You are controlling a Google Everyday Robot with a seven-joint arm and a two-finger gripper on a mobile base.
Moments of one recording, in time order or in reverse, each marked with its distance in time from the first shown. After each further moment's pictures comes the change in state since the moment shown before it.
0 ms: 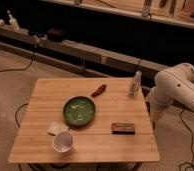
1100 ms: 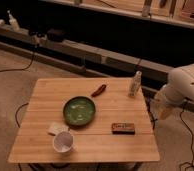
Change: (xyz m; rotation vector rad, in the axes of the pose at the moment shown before) arm 0.069 -0.016 -0.008 0.062 -0.074 0.165
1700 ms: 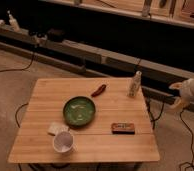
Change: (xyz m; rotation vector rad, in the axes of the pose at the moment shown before) arm 0.052 -0.072 0.009 0.165 -0.152 -0.058
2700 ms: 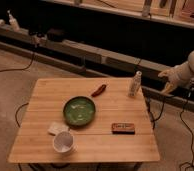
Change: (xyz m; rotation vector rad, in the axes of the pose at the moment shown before) arm -0.021 -0.094 0.080 -0.031 -0.070 -0.104
